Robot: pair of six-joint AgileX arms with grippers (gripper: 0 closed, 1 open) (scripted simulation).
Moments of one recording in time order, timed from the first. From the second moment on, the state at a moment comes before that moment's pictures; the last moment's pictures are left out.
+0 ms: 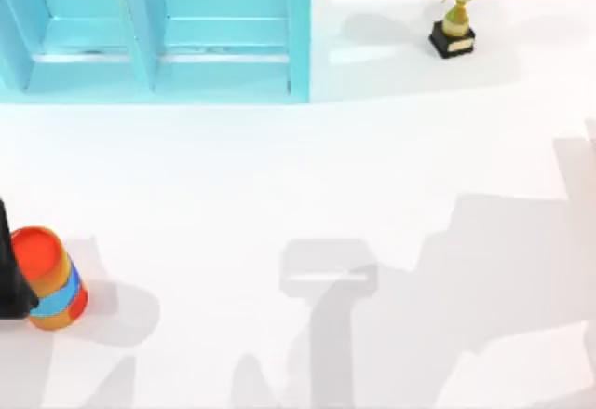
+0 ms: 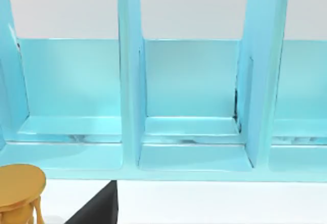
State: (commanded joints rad) left arm 0.00 0.00 0.00 0.00 0.00 0.00; right arm -0.37 1.83 1.62 -1.35 0.01 -0.35
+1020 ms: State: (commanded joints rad) left arm 0.00 0.00 0.00 0.00 0.00 0.00; right arm 0.25 2.38 2.13 -1.32 0.01 0.28
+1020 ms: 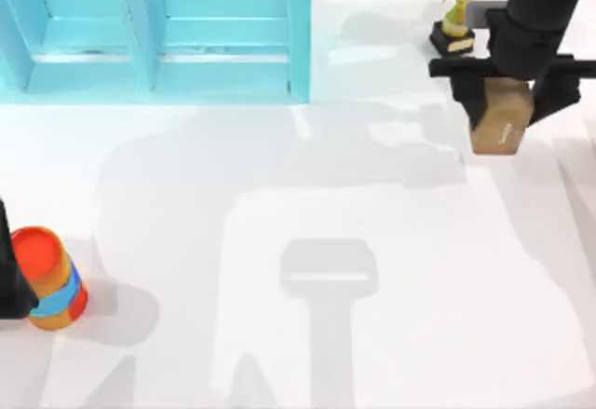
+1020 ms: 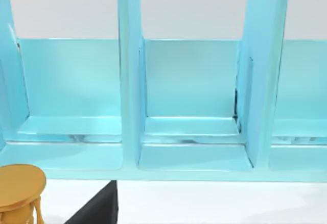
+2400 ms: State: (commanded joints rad) left arm 0.00 0.00 0.00 0.00 0.00 0.00; right arm 0.25 2.40 1.99 -1.16 0.01 0.28
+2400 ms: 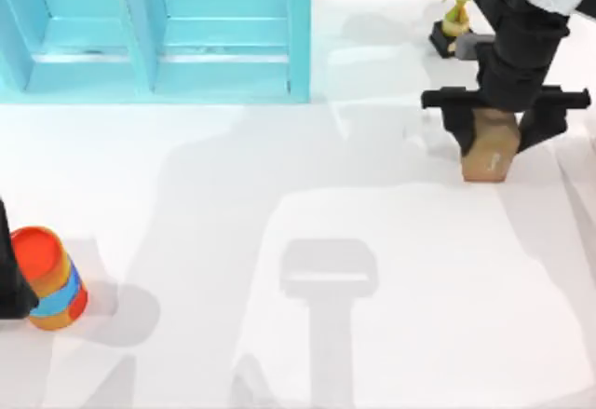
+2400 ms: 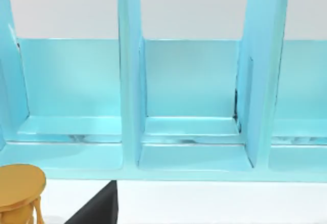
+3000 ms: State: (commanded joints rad) left arm 0.00 0.00 0.00 0.00 0.00 0.00; right arm 0.25 2.40 1.99 -1.16 0.01 0.28
